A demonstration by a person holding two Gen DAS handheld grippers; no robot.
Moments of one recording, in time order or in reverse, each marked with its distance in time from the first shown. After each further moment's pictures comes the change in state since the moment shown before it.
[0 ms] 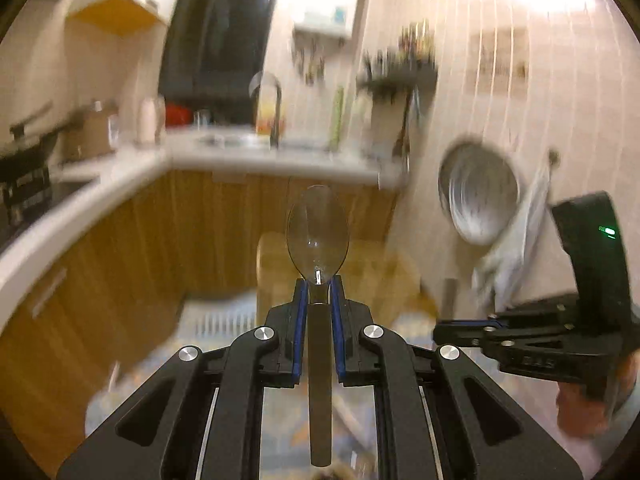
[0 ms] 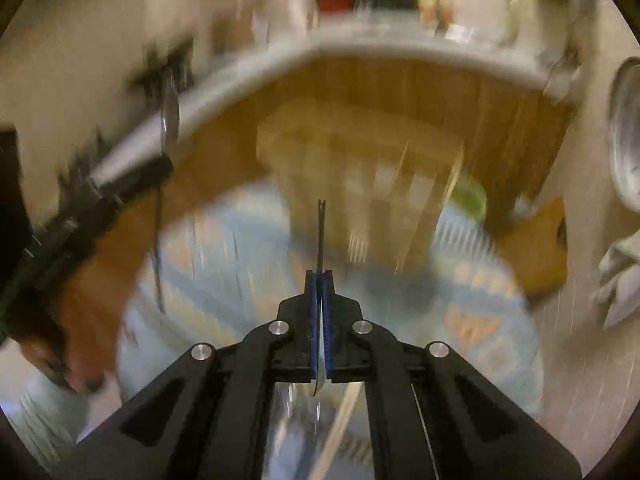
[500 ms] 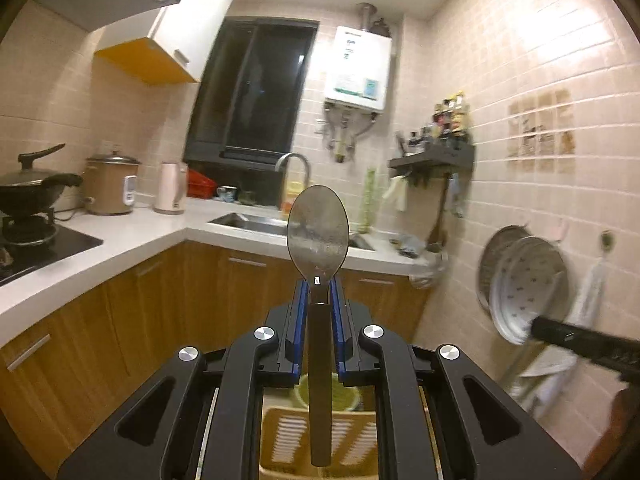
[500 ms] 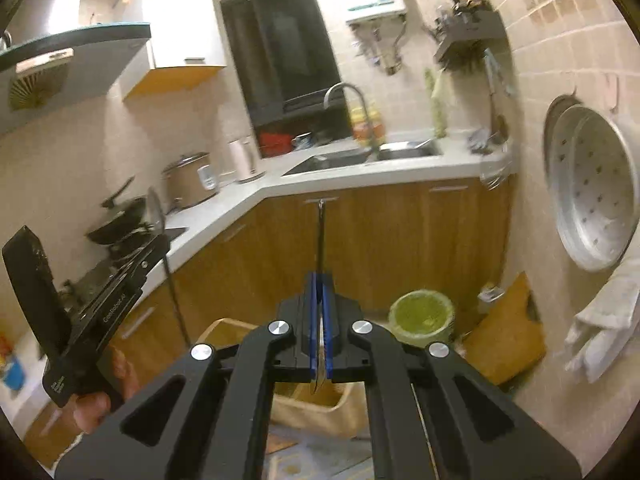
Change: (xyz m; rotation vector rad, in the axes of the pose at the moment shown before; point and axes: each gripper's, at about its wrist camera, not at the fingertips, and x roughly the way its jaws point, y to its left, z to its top) left arm 0.104 -0.001 0.059 -0.056 -0.258 0.121; right arm -0.027 -0.071 0.068 0.143 -0.435 -0.133
